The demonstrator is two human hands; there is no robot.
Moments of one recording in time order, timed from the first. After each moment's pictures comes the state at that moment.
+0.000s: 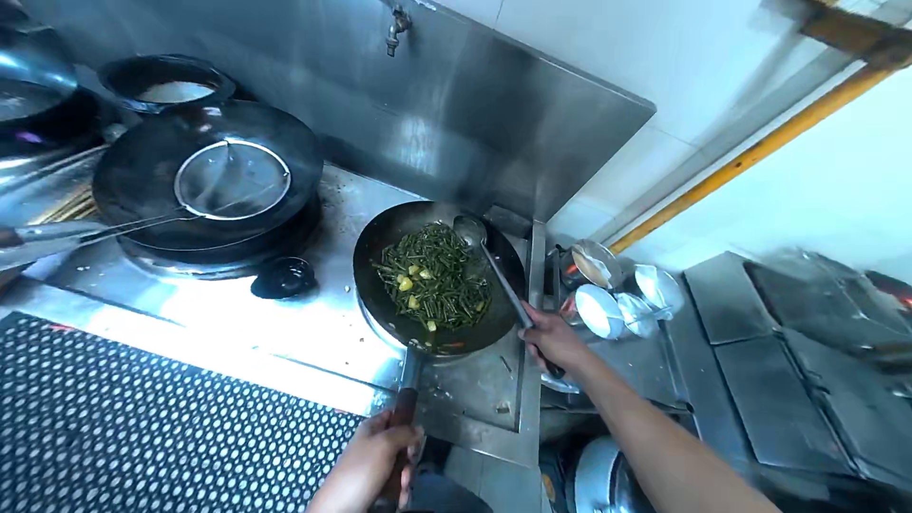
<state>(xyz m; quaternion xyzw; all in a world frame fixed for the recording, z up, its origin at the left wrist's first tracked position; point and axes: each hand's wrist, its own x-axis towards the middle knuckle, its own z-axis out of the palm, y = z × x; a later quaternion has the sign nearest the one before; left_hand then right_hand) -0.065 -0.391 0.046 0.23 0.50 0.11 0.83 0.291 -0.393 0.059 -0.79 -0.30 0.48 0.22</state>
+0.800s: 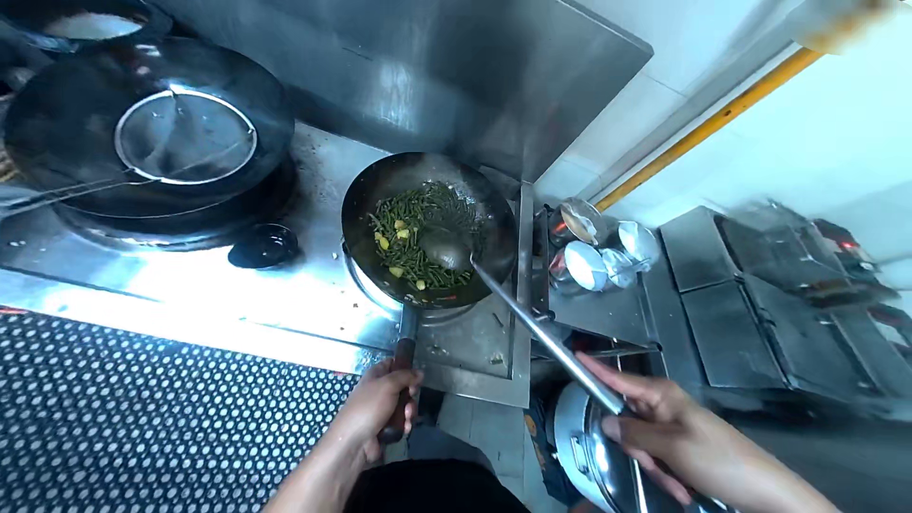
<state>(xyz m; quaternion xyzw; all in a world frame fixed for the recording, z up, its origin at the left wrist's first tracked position) -0.067 -0.380 0.021 0.22 0.47 0.10 0.85 0.215 -0.555 0.210 -0.75 -0.34 0.54 0.18</state>
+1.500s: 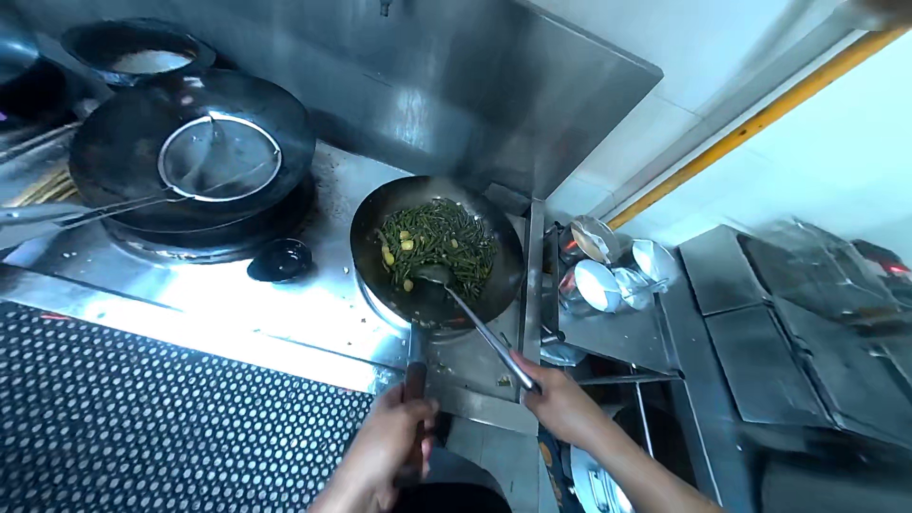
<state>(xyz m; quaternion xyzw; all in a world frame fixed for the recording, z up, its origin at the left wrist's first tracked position) -0.054 -0.395 0.056 0.23 0.51 0.10 0.82 0.214 -0.486 0.075 -0.81 -0.44 0.39 -0.02</state>
